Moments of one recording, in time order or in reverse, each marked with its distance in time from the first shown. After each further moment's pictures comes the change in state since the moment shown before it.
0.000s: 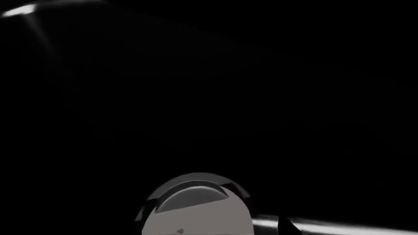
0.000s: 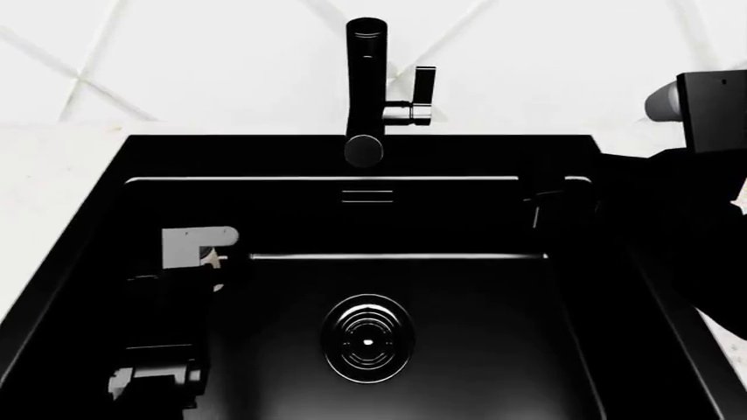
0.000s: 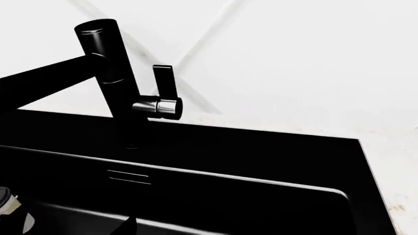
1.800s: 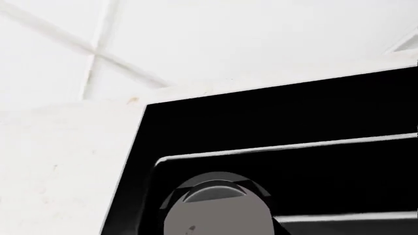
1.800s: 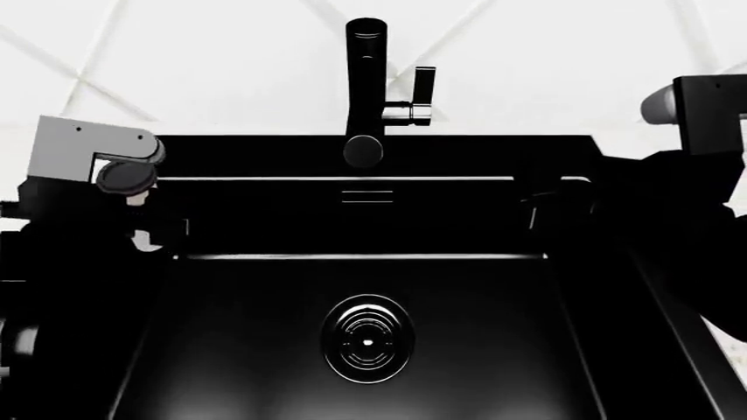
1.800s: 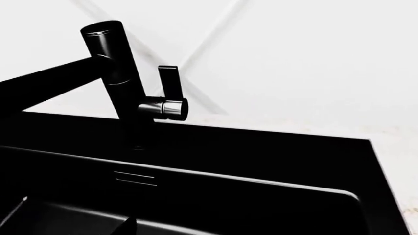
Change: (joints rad) left arm 0.060 -0.253 0.002 1.688 -0.108 -1.664 0.215; right arm -0.018 0.004 -0.016 0.004 -0.026 -0.043 -0.049
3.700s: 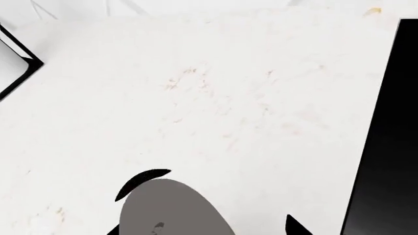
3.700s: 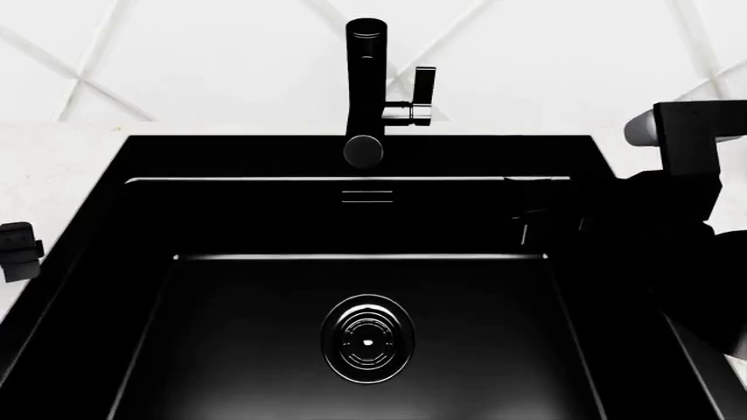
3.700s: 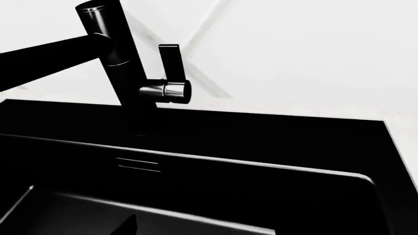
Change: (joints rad) left arm 0.056 -0.208 -0.188 -0.305 0.039 0.092 -0.201; right arm -0.065 0.003 -0.020 -0.002 -0.029 -0.045 -0.040
